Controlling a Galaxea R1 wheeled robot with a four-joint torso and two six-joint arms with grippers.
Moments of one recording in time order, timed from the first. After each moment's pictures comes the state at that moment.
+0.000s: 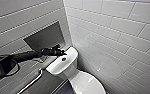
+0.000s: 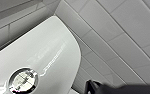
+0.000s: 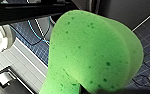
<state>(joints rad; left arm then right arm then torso) 0.04 2.50 -1.80 -0.30 0.38 -0.23 -1.49 2.94 -2.57 -0.26 -0.03 0.26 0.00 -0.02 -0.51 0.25</state>
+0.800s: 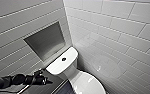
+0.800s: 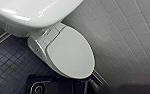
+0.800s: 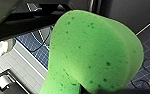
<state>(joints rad) 0.38 1.98 -1.23 -0.24 0.41 -0.22 -1.47 2.94 -2.57 -0.26 -0.04 0.26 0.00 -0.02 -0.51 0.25</state>
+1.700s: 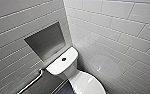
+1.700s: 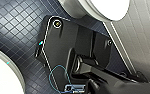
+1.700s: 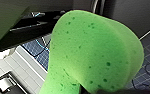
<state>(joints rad) 1.08 2.14 -1.47 0.09 0.13 -0.21 -1.46 2.95 -2.57 -0.26 -0.02 0.26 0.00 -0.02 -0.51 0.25</state>
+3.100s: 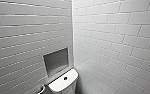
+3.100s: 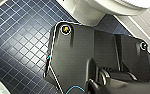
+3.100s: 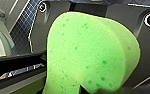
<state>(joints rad) 1.36 2.82 -2.46 0.25 0.05 -0.21 -1.51 2.98 -2.57 -0.26 -0.04 0.26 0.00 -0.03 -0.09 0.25</state>
